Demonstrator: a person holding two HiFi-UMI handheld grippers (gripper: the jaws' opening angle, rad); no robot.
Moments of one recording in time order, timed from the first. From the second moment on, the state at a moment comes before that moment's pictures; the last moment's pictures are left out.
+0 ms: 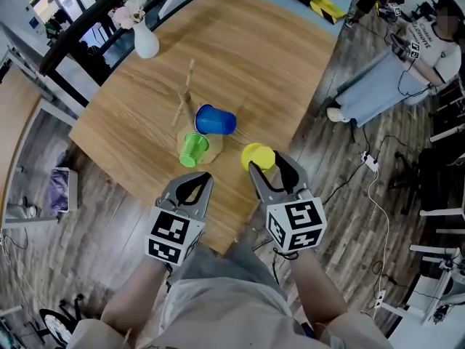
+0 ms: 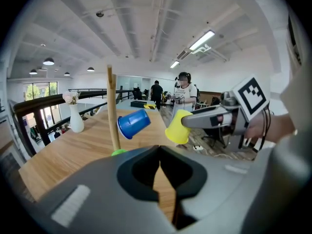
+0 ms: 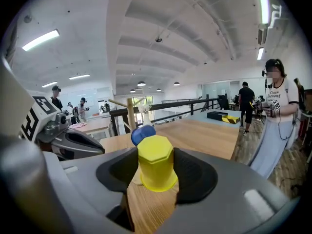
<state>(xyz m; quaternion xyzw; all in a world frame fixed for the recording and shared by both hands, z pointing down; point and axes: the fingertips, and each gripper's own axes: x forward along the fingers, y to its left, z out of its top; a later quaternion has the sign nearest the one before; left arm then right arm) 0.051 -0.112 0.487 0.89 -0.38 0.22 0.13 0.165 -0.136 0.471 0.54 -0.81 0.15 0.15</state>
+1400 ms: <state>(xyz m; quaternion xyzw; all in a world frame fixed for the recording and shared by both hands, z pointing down) -0.013 -0.039 0.304 0.90 -0.40 0.14 0.07 0.088 -0.048 0.270 0.51 -0.85 0.04 0.07</state>
